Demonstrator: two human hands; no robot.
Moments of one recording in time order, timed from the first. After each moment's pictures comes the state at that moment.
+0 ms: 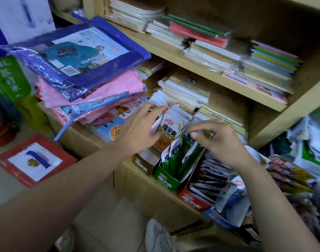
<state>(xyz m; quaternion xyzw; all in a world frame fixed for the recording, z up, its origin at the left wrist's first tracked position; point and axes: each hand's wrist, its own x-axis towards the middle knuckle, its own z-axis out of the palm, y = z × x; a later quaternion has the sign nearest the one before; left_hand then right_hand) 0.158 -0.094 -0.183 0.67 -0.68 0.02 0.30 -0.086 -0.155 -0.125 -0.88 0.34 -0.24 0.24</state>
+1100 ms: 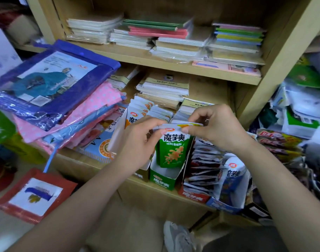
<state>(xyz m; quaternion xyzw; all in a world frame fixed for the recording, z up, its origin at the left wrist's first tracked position) 0.114 -0.073 -0.155 0.53 -0.70 -0.08 0.47 -0.103 -0.142 -0.101 -0.82 0.38 -0.31 0.29</state>
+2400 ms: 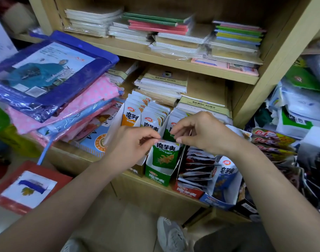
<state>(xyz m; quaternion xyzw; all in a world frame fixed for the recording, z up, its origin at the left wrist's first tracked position) 0.129 -0.060 -0.167 0.52 -0.74 -0.08 0.42 -0.098 -0.136 -0.104 -0.87 0.37 -0.15 0.29</state>
